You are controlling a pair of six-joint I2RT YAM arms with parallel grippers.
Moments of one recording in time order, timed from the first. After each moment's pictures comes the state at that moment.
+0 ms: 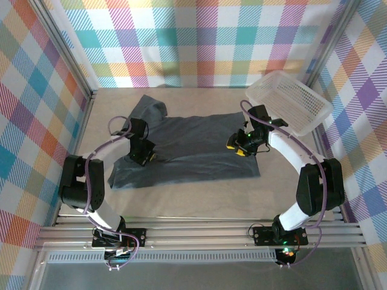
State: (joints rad) left arm -0.22 1.64 1.04 -0.62 0.13 -1.18; right arm 0.30 1.56 1.17 -0.79 -0.44 0.68
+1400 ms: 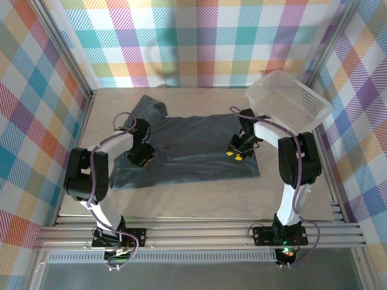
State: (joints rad) left arm -0.21 1.73 1.08 -0.77 0.05 -0.98; right arm 0.29 1.92 1.30 -0.84 -0.32 0.67
